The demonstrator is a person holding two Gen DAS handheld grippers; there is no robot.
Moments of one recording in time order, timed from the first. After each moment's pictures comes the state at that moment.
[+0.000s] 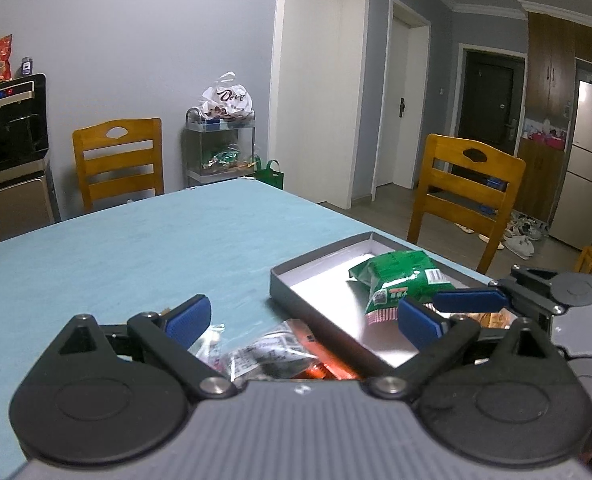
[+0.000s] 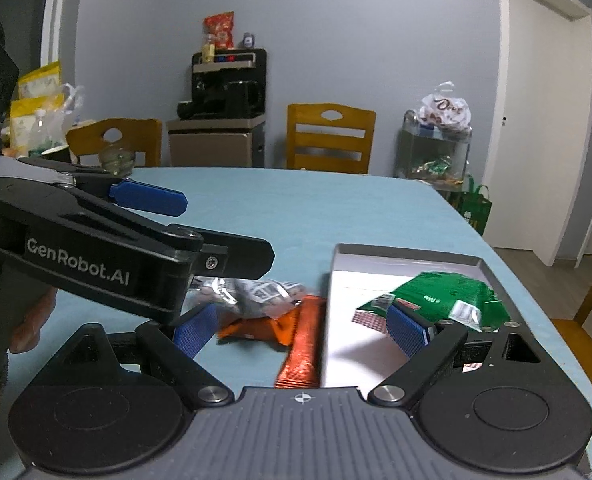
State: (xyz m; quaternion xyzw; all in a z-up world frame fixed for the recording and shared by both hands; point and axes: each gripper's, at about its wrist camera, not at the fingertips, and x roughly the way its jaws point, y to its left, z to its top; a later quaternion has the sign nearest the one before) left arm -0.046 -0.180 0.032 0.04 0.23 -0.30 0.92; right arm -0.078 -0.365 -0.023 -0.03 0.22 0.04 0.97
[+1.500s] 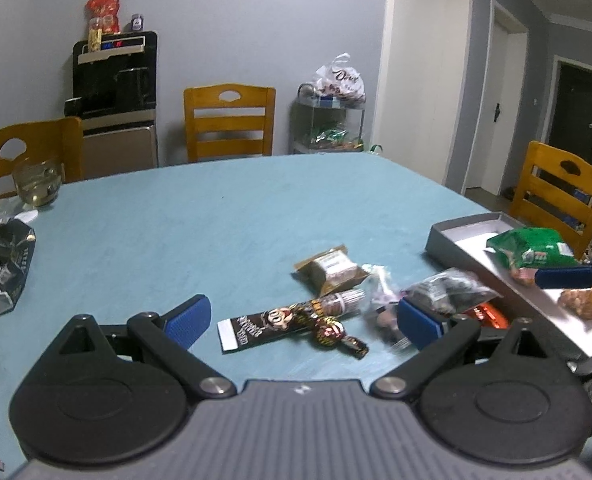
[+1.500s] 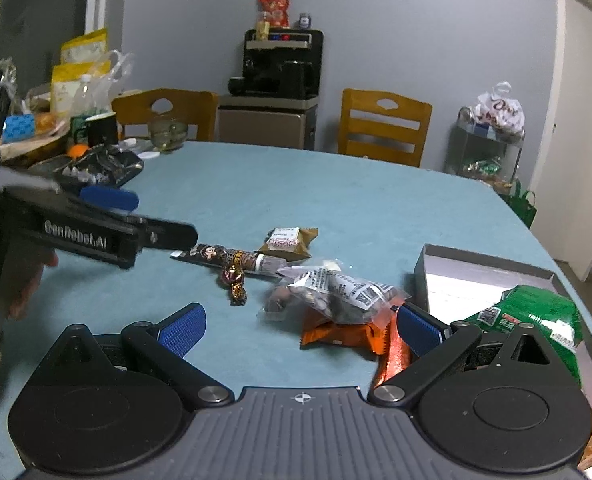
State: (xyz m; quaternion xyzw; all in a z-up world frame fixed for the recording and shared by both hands) left arm -0.034 -0.061 -0.012 0.01 0.26 -0.16 0.95; right arm -0.057 -0.305 -0.029 -0.06 0.25 0.10 0.96
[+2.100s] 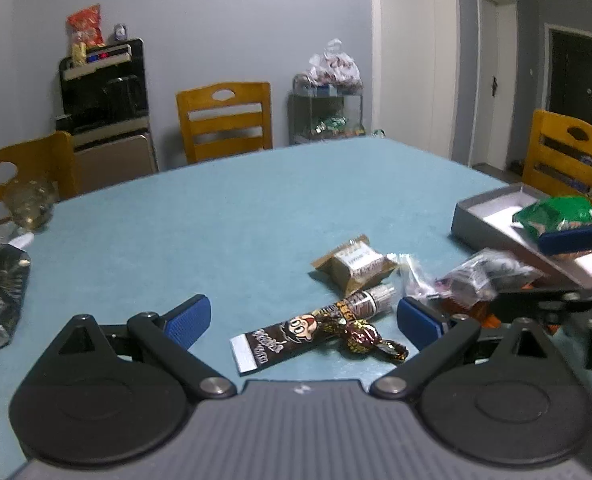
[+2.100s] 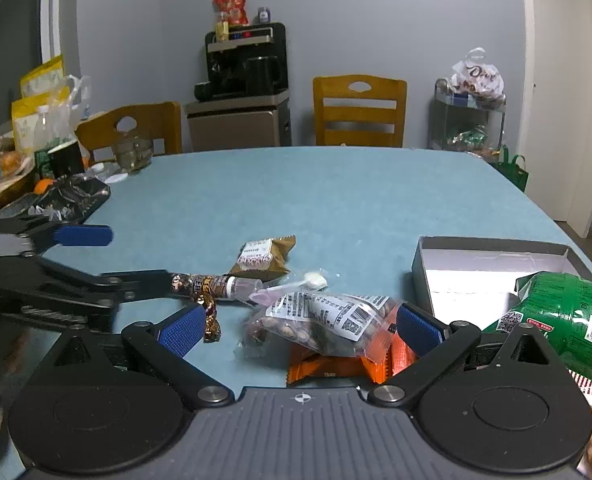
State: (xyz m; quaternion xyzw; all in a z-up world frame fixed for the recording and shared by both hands) left arm 0.003 -0.069 -0.040 0.06 0.27 -0.17 0.95; right arm -0.011 -0.314 -0.039 0.00 0.26 0.07 0.96
